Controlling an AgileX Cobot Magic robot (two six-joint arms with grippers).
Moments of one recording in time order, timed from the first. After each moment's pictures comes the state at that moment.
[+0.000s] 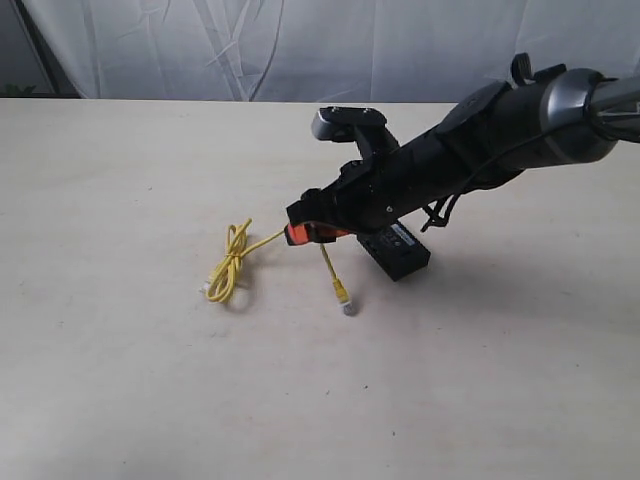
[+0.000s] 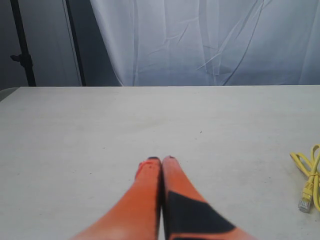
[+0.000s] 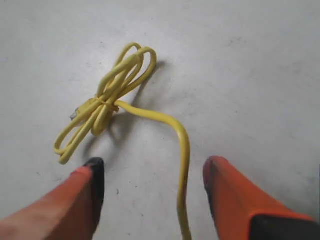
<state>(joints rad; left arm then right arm) 0.01 0.01 0.00 0.00 0.24 0.00 0.47 1.97 -1.15 1.15 0.55 -0.99</state>
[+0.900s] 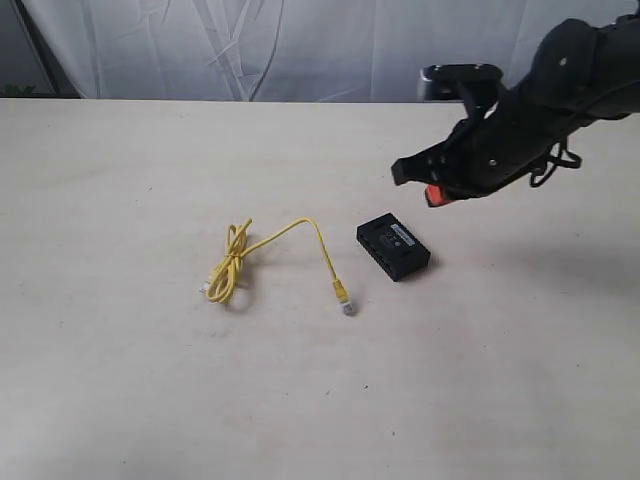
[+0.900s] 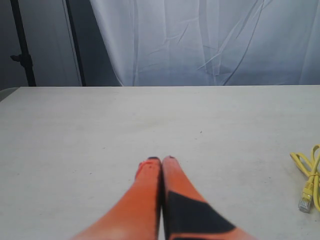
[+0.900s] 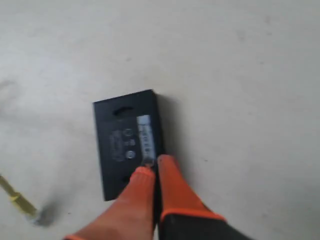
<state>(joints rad) 0.01 0.01 0.00 0.00 0.24 0.00 0.30 1.82 -1.15 0.35 0.56 -0.26</state>
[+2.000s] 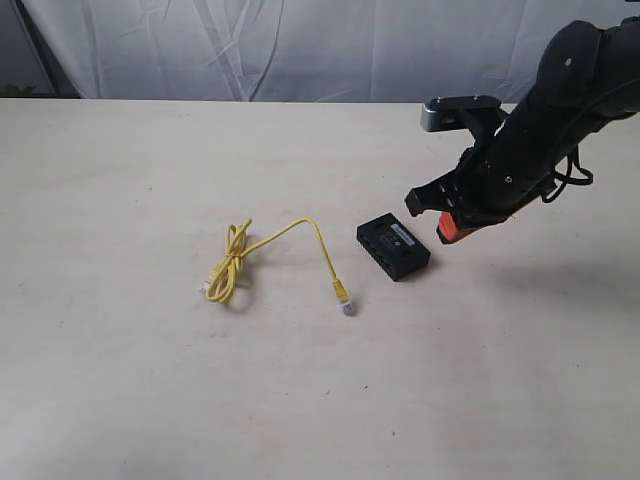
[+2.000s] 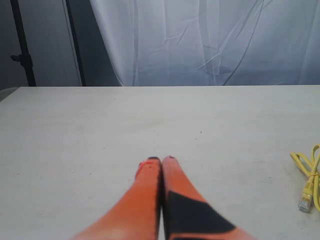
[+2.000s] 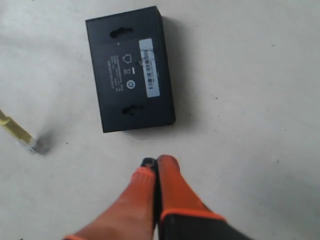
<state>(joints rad) 0.01 0.01 0.00 0.00 0.24 0.00 0.27 1.85 -1.17 0.35 0.77 -0.33</state>
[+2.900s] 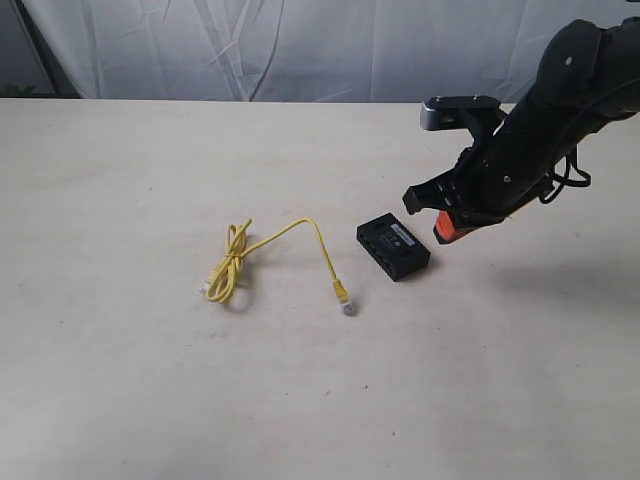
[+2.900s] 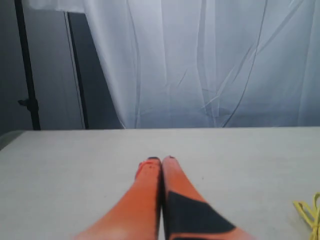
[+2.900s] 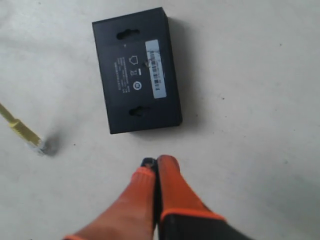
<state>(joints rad) 0.01 0.01 0.00 0.01 0.08 0.00 0.27 1.85 -1.17 0.37 0.77 -0.34</state>
